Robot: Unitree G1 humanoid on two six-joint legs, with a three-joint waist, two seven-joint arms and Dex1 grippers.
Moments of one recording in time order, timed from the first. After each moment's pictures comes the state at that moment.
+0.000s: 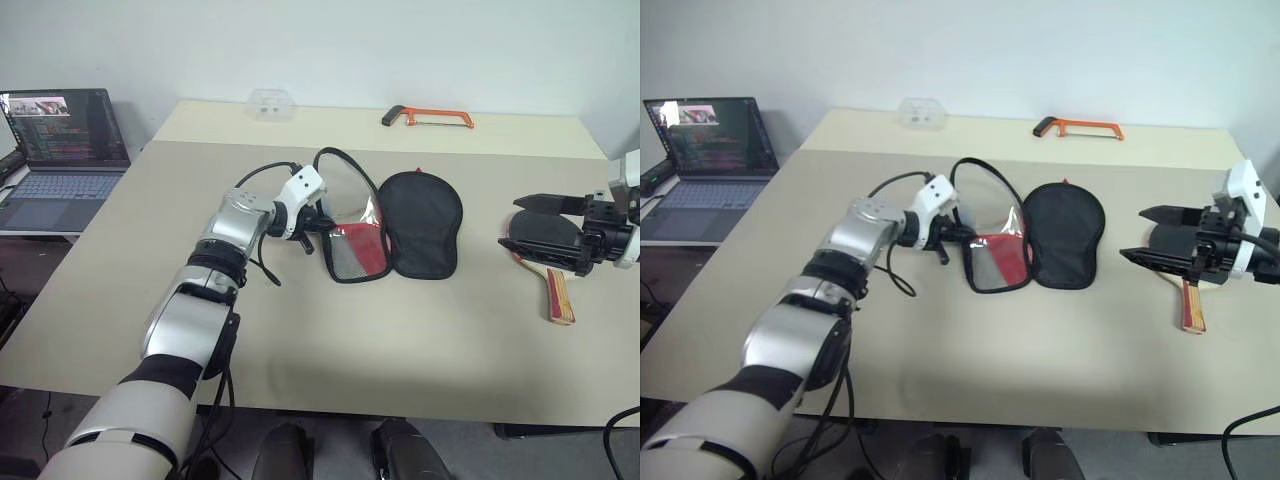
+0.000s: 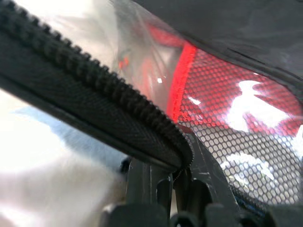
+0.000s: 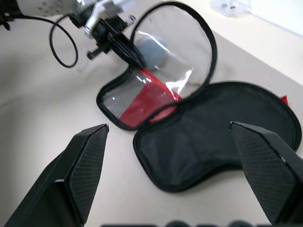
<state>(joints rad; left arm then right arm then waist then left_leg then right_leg) -1.12 0.38 -0.20 0.96 0.05 0.24 -1.04 -0.42 -1.03 -0.27 -0.04 0.60 0.61 1.20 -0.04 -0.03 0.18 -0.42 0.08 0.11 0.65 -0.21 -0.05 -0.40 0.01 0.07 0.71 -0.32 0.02</state>
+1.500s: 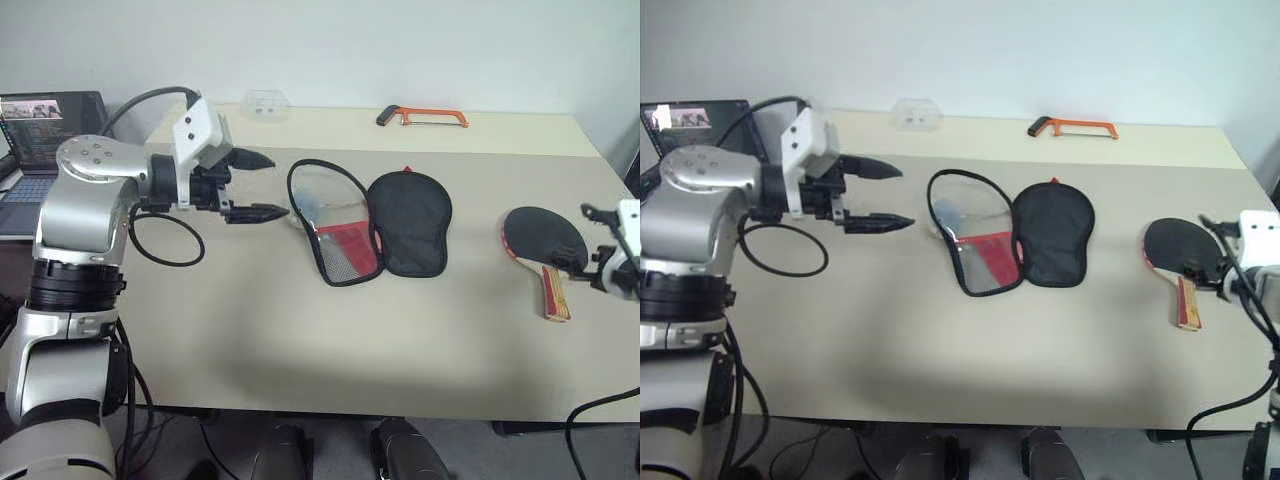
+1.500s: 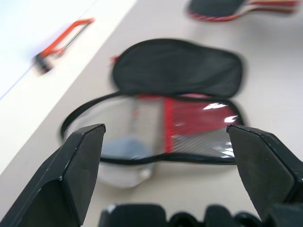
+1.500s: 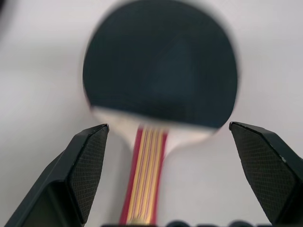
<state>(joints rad) -0.84 0.82 -0.04 0.13 -0.25 0.46 -1.34 -0.44 -0.76 -0.42 -0.13 0.41 1.41 0.23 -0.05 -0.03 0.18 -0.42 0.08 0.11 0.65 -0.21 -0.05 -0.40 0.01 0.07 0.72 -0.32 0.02</state>
